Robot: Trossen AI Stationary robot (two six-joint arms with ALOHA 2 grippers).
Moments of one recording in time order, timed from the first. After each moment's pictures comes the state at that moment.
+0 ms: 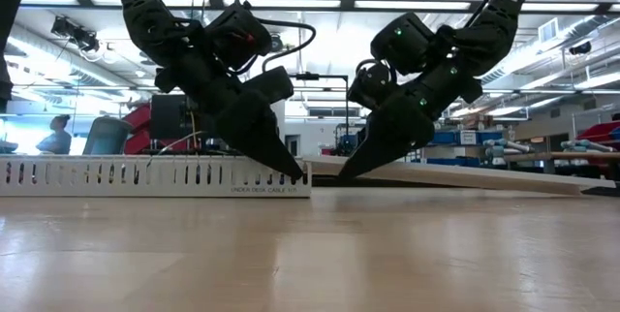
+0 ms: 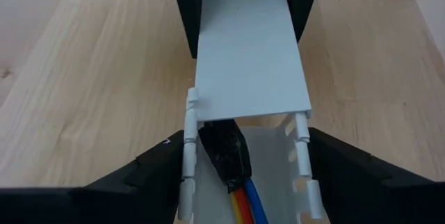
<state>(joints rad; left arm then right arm) 0.13 1.73 0.73 0.29 0.06 0.01 -0.17 1.78 0.75 0.39 -0.19 -0.09</state>
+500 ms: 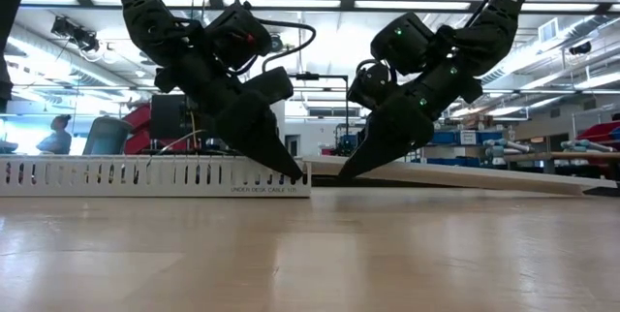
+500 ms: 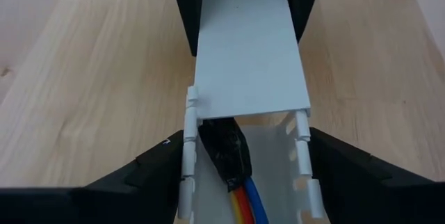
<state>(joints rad) 0.13 1.73 0.73 0.29 0.06 0.01 -0.17 1.78 0.75 0.39 -0.18 -0.08</state>
